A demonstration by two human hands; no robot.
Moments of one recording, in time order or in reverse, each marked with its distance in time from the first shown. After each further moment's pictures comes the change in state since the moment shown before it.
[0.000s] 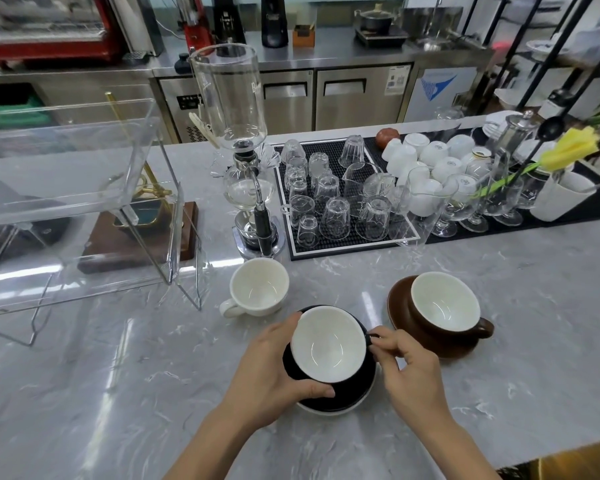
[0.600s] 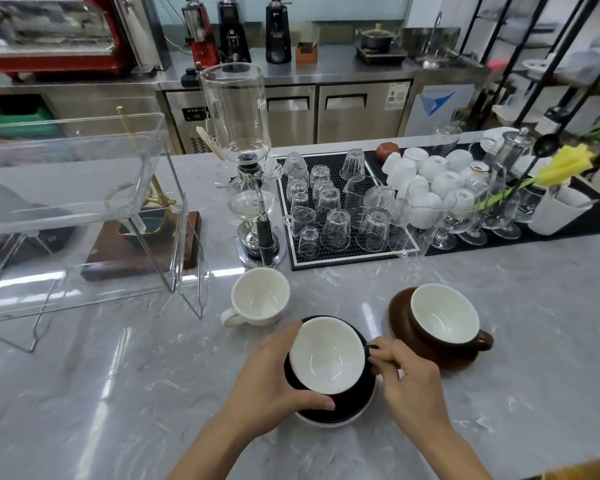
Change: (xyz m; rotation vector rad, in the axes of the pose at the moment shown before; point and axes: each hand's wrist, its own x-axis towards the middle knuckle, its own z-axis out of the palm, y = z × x) left_hand 0.001 0.004 -0.002 -0.015 -0.006 -0.016; right_hand 0.004 0.005 0.001 -0.085 -0.004 -0.096
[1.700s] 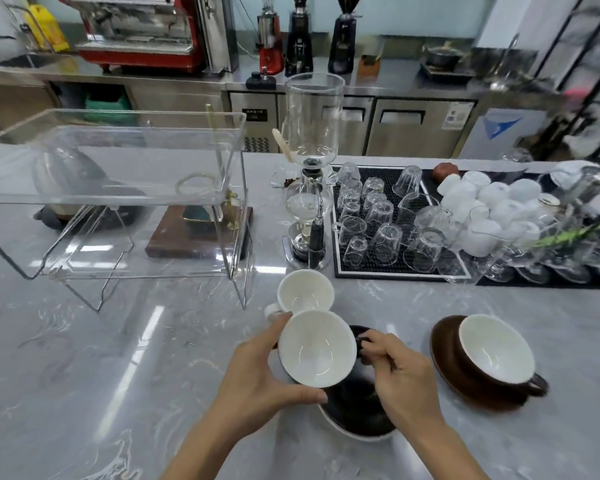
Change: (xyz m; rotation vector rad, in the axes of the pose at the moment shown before) left_hand -0.037 -0.019 -0.041 -0.129 0.254 -0.213; right_hand 0.022 -0.054 0.043 0.048 -0.110 -0.194
